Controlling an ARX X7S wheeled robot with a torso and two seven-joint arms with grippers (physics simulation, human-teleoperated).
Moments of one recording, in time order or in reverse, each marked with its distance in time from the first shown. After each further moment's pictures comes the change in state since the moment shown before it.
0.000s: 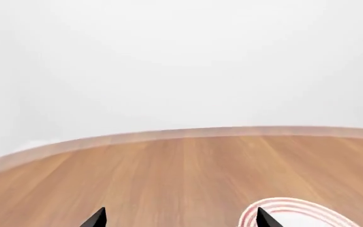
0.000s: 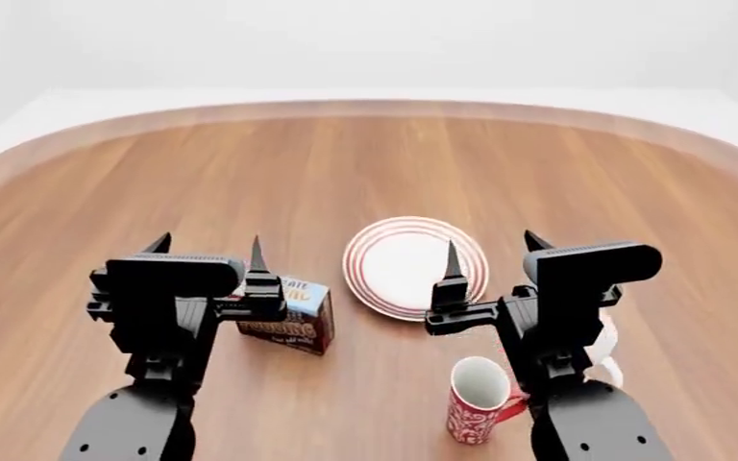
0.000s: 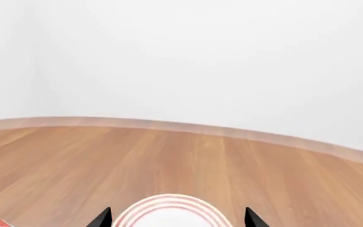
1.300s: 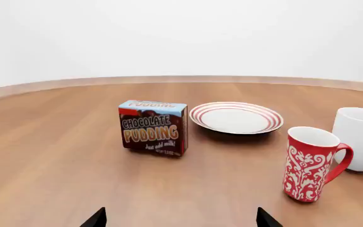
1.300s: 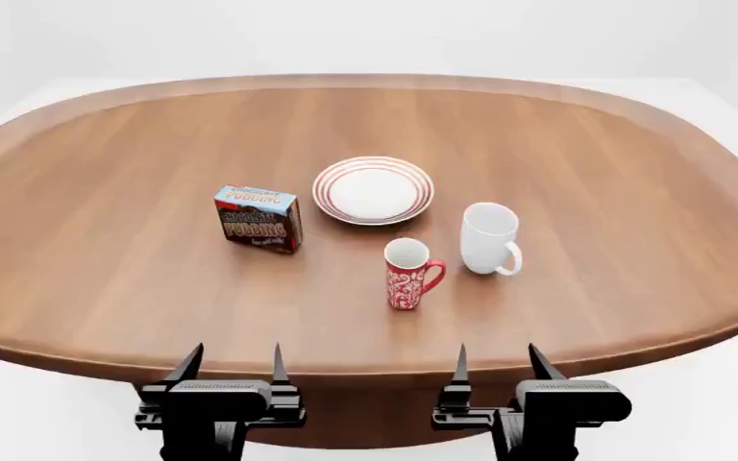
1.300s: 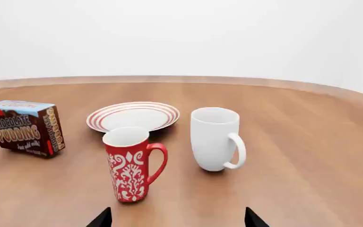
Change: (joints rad) left arm 0.284 0.077 -0.017 -0.496 0.051 0.685 0.029; right arm -0.310 -0.088 0.070 0.527 -0.080 -0.761 0.031
